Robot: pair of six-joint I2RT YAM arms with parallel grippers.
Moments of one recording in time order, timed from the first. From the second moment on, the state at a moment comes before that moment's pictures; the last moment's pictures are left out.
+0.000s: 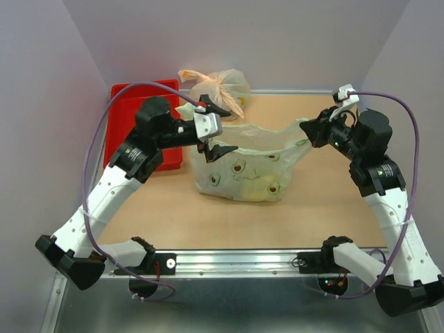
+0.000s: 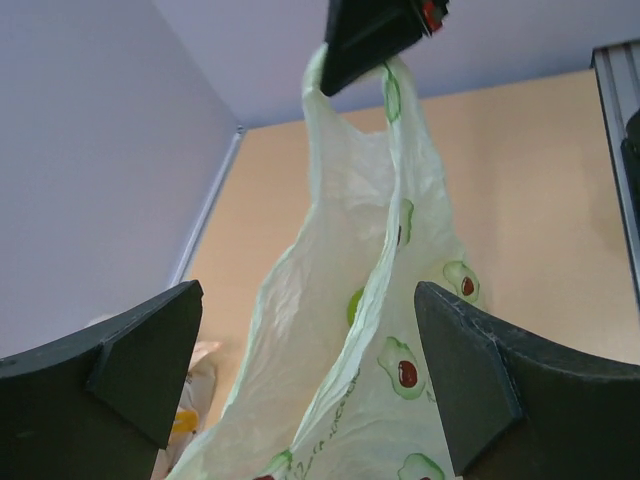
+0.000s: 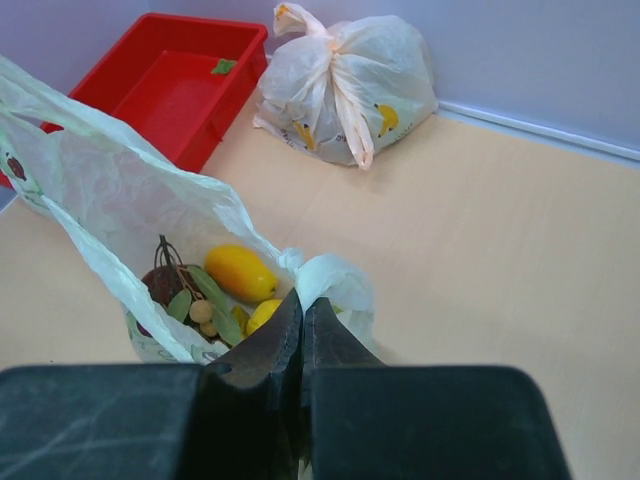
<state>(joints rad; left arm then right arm) -0.57 1.14 1.39 -0.30 0.72 0.43 0.20 0.96 1.20 -0.39 -0.35 0.09</state>
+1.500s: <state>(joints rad) -0.72 1.44 1.55 -0.55 0.68 0.60 0.20 0.81 1.10 -0.40 -0.33 0.05</state>
